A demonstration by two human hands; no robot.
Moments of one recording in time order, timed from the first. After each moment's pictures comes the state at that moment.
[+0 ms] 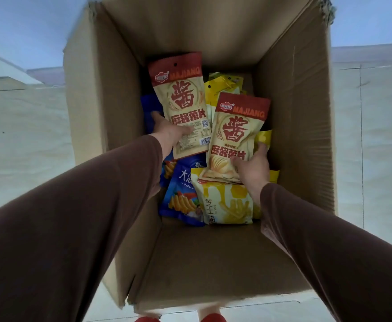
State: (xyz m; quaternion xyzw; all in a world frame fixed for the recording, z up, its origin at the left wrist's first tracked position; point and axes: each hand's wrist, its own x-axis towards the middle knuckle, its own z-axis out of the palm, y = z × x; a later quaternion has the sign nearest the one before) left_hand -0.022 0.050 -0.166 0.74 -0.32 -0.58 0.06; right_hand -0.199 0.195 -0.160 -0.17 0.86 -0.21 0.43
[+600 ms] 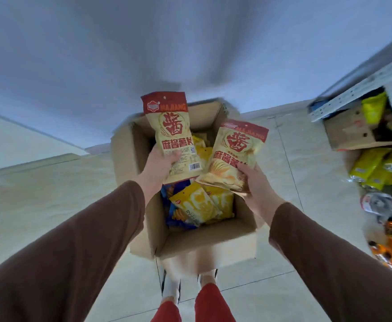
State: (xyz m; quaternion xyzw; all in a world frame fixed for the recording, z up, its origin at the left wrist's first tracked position) left_hand -0.028 0.093 0.164 0.61 -0.41 -0.66 0.15; right_hand -0.233 0.227 0.182 0.09 0.65 -0.48 0.58
